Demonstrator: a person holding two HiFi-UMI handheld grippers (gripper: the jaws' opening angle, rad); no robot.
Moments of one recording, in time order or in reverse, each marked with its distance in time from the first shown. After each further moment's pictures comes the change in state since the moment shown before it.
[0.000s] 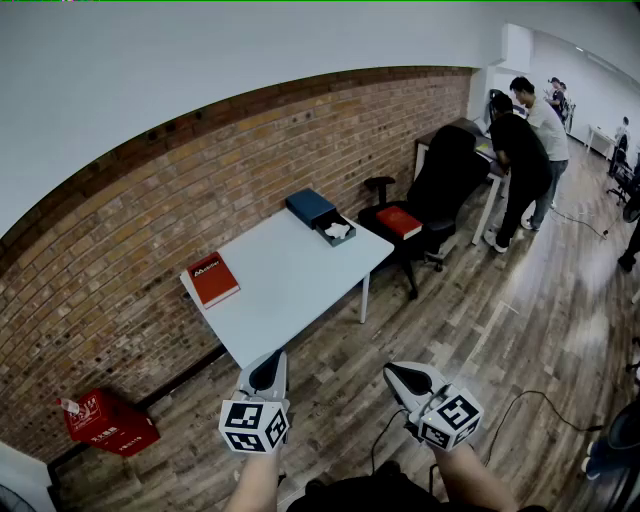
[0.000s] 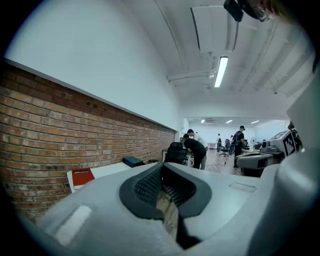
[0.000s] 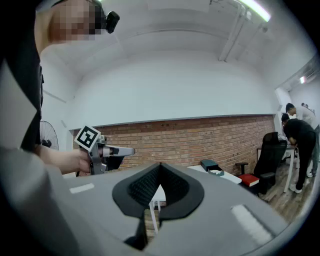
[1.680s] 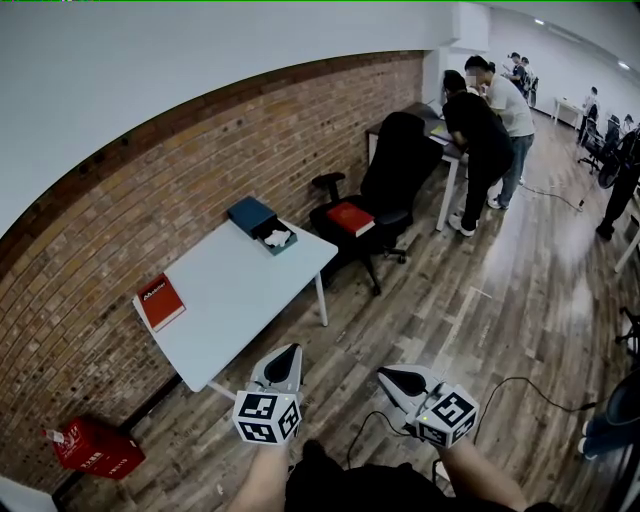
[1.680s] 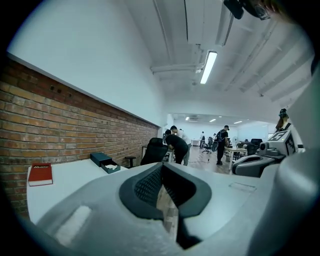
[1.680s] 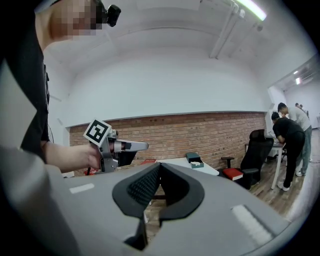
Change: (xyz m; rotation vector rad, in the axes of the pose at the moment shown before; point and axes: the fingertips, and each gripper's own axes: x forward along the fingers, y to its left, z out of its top) left arm 0.150 -0.167 -0.023 0.017 0.039 -0.189; right arm -0.091 -0.135 -0.028 0.010 0.061 -0.045
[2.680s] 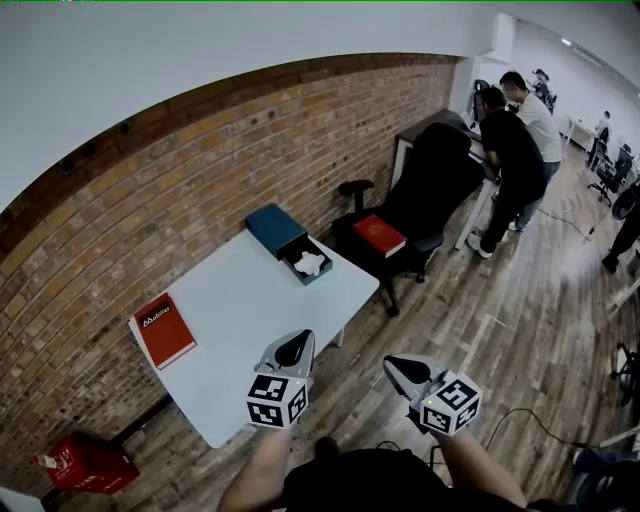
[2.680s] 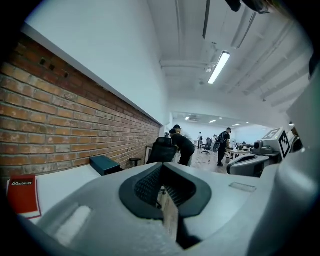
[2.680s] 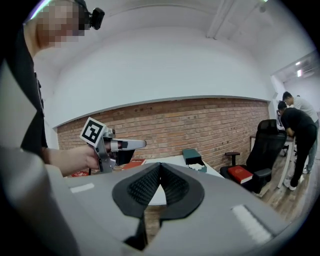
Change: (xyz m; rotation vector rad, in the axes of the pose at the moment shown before) left arm 0.157 0.223 0.036 -0.037 0.020 -0.052; right arm 0.261 -0.107 0.027 0.048 0.098 -0.019
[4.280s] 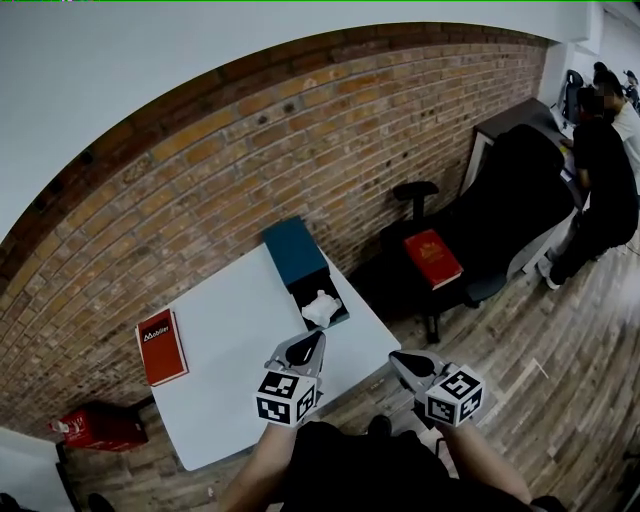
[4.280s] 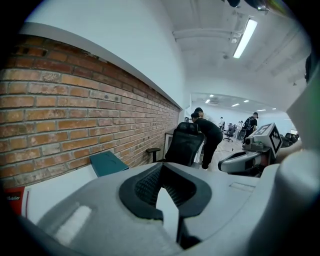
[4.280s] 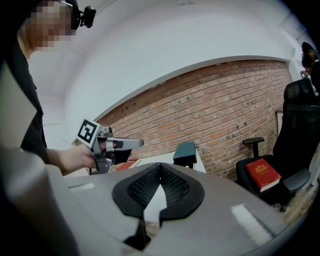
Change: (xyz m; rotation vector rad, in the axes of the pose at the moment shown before) left arm 0.266 0.099 0.004 -0.014 0.188 0.237; right arm 0.182 -0.278 0.007 0.155 0.117 0.300
